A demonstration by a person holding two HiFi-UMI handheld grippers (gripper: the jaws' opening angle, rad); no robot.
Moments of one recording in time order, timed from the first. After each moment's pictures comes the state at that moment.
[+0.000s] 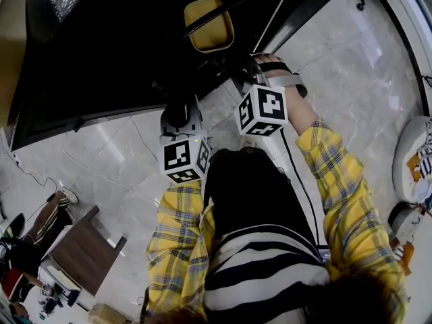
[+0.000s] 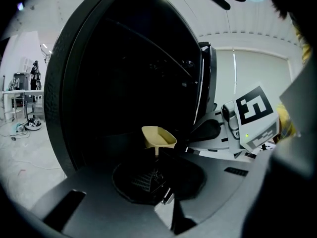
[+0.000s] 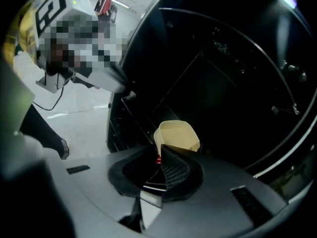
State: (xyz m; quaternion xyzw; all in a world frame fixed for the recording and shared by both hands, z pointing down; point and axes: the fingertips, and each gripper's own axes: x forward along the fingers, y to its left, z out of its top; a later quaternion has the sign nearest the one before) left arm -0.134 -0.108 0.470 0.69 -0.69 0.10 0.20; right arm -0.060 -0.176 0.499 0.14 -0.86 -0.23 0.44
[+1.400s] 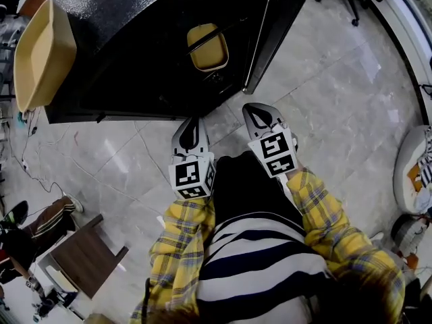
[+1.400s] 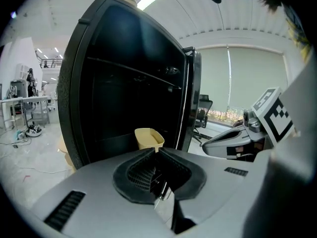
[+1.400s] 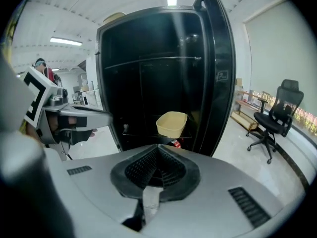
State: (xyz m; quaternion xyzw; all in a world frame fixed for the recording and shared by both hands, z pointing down) left arm -0.101 -0.077 0.449 0.70 -0.68 0.12 0.19; right arm 0.011 -0.117 0.472 0.31 -0.90 0.13 0.28
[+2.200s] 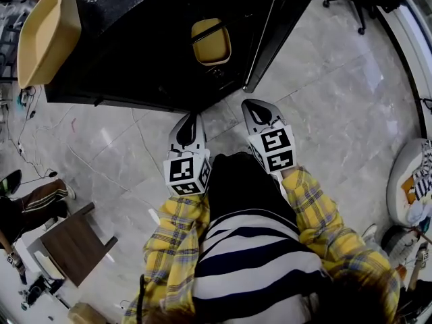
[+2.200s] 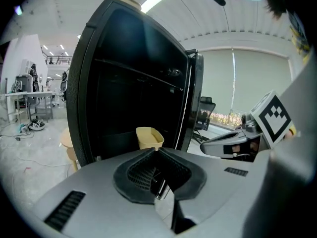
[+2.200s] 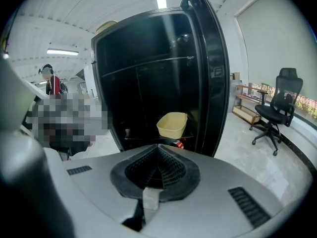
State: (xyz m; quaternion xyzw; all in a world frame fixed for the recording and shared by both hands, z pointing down) left arm -0.097 -0.066 0.446 0.68 -0.69 0.11 0.21; right arm 0.017 -0.121 0.472 0.31 -0.90 0.16 0.25
